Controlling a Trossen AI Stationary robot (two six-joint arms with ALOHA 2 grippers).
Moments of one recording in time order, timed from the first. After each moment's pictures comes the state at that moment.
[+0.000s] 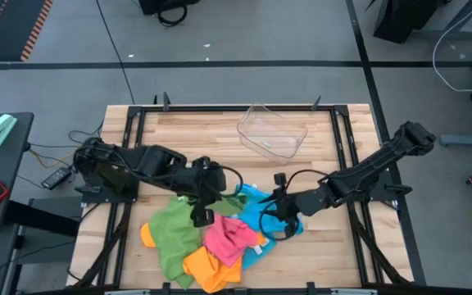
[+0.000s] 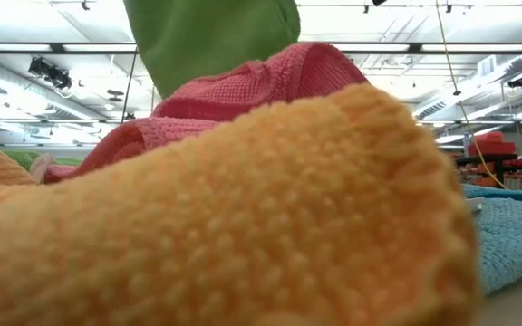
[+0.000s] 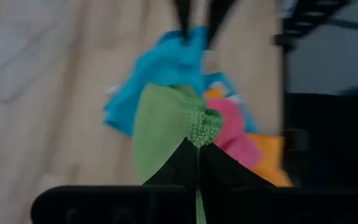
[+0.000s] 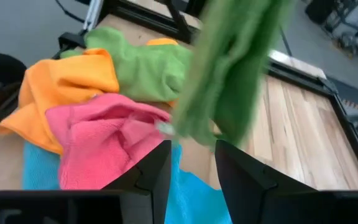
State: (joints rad) left arm -0.33 1.71 2.02 -1.22 -0.10 -0.41; right arm 0.49 1.34 0.96 -0.18 0.43 -0.07
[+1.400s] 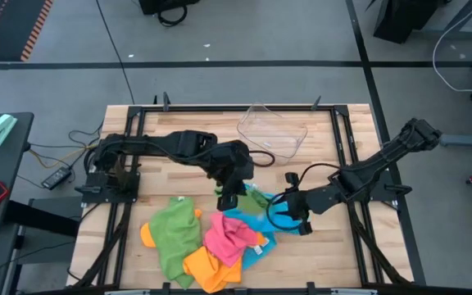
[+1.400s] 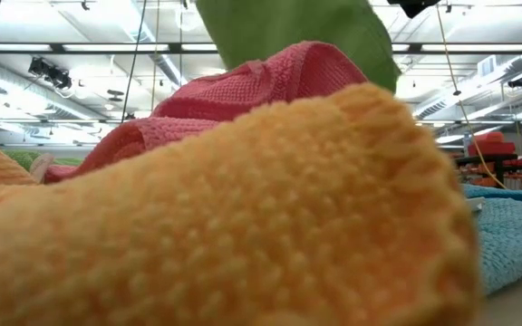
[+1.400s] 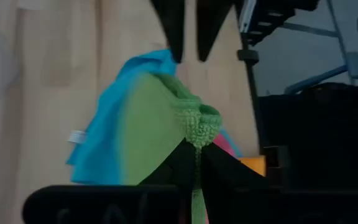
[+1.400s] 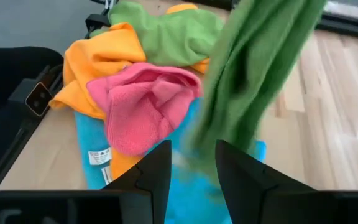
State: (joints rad) left arm -0.09 1.87 2.02 -1.04 0.22 -0.17; right arm 0.53 1.22 0.96 -0.41 0.34 0.12
